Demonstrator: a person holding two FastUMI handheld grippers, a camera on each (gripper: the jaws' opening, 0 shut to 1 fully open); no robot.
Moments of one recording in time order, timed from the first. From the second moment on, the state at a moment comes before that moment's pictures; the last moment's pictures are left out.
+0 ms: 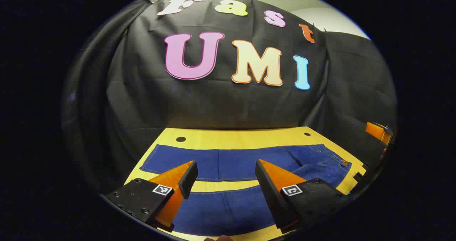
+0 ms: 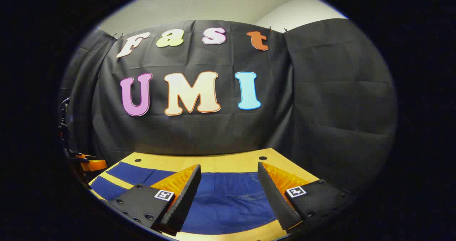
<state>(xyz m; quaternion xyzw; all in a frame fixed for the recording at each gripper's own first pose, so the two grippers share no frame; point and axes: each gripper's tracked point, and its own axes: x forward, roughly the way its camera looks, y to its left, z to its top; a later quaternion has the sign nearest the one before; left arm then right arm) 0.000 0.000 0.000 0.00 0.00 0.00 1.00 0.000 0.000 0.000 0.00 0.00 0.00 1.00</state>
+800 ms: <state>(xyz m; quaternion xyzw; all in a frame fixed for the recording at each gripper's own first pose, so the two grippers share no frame) -0.050 0.019 -0.115 0.26 0.19 -0.21 0.92 -0.015 0.043 -0.049 -0.02 0.05 0.03 1.00</state>
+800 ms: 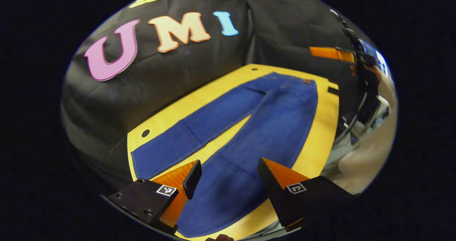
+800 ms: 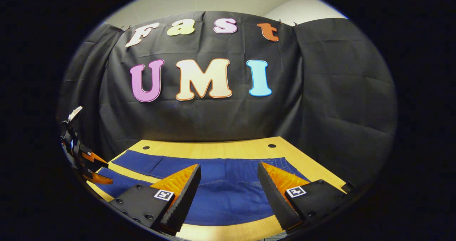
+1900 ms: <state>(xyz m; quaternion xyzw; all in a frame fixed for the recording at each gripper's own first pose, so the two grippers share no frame) -0.116 0.166 -0.259 0.40 0.48 -0.29 0.73 -0.009 0.057 -0.105 -0.02 0.12 0.04 0.99</state>
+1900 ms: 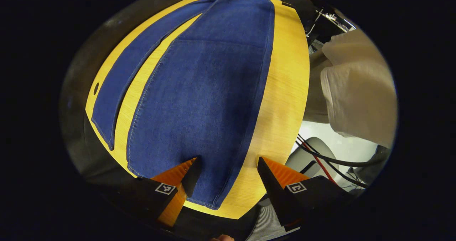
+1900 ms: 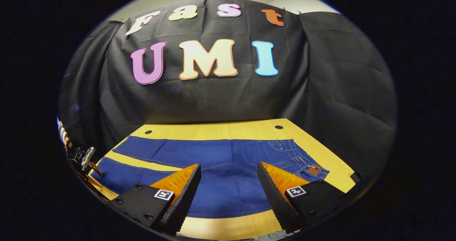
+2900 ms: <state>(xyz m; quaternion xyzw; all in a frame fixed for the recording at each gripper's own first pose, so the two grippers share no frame) -0.114 0.166 -0.264 0.40 0.54 -0.28 0.68 -0.004 0.069 -0.105 0.00 0.12 0.05 0.99</state>
